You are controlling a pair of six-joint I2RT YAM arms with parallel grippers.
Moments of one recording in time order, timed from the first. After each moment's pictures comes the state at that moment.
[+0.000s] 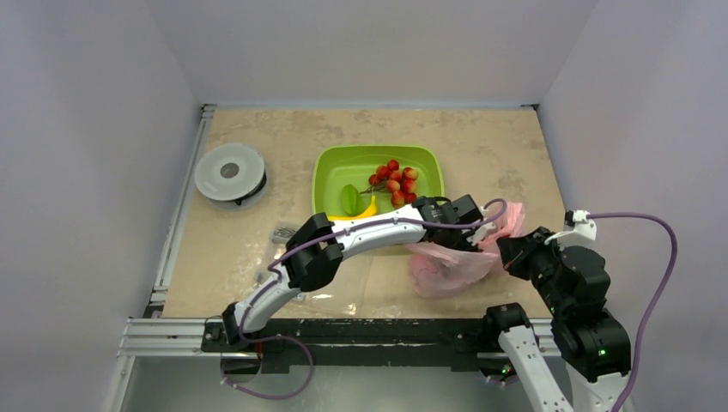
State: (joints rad) left arm -1.16 2.35 2.12 -0.83 0.35 -0.21; right arm 0.17 0.34 1.01 -1.05 0.06 0.59
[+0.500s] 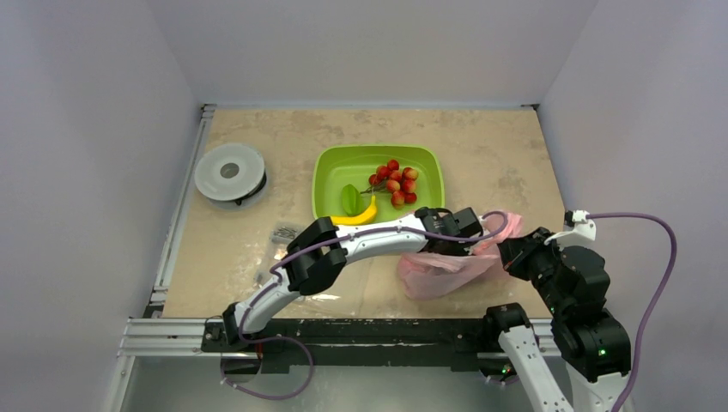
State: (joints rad) left arm -1.20 2.34 2.02 -0.81 0.18 -0.16; right arm 0.17 0.34 1.01 -1.06 0.06 0.59
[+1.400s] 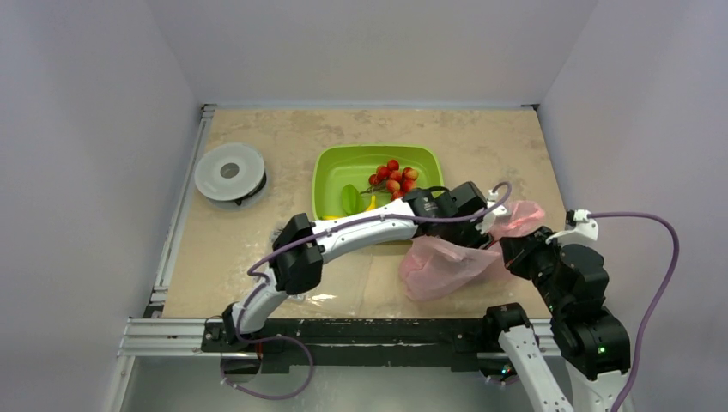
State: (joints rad) left arm -1.19 2.26 2.10 -0.78 0.29 -0.20; right arm 0.17 0.35 1.01 -1.06 0.10 0.59
